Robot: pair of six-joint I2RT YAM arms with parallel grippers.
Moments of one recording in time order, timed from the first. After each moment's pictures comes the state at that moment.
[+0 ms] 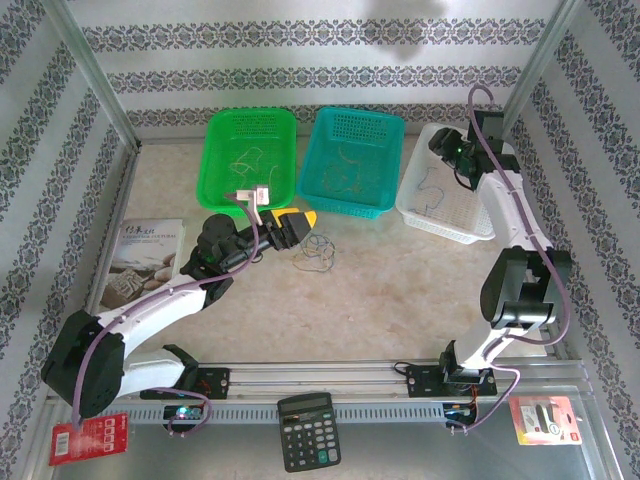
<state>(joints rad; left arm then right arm) -0.53 1.21 0.62 0.61 0.40 -0.82 -0.08 1.66 1.48 -0.46 -0.14 0.59</state>
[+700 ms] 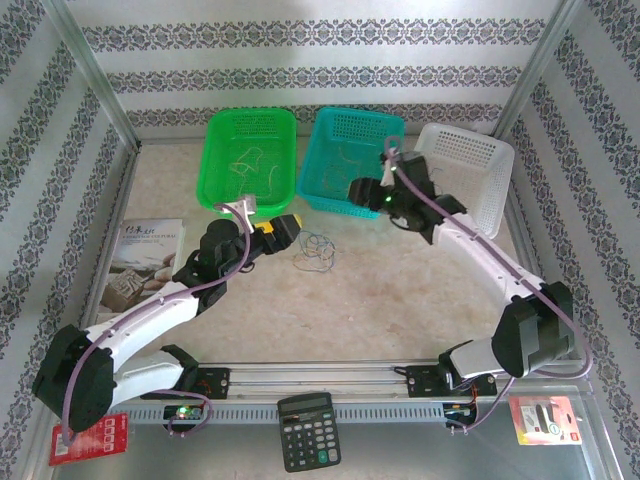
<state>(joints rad) -0.53 1.12 0.59 0.28 0.10 -0.81 0.43 1.42 1.16 -0.39 -0.19 0.55</state>
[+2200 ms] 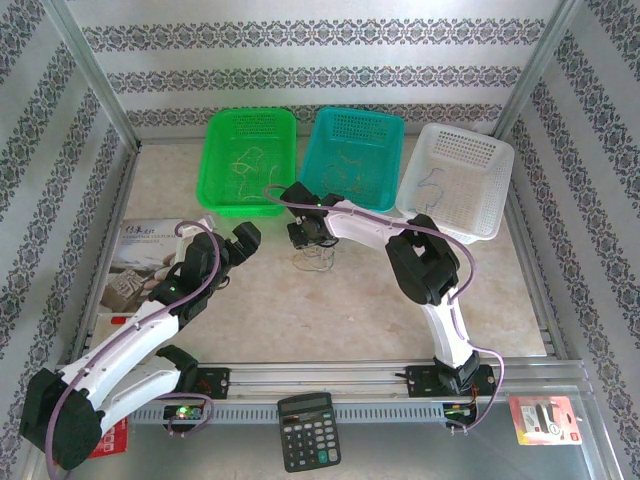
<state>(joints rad) -0.46 0.89 0.53 -0.13 -0.23 -0.95 0.75 2.14 1.63 -0.67 0.04 0.42</state>
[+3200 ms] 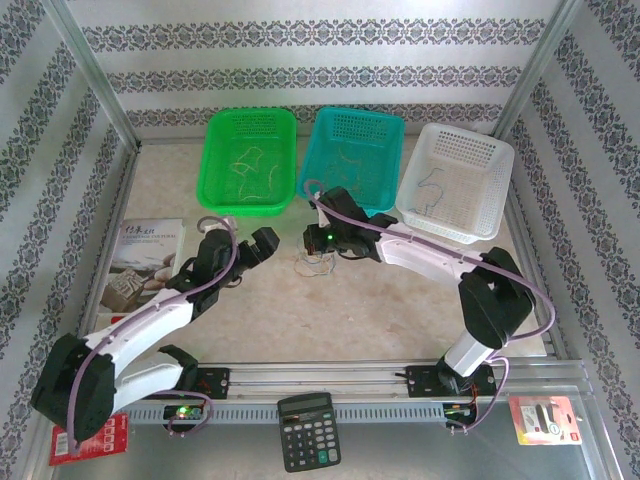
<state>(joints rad) -0.45 1.09 0.49 0.09 0.04 -0.95 0.72 1.63 1.15 -0.34 -0.21 0.57</state>
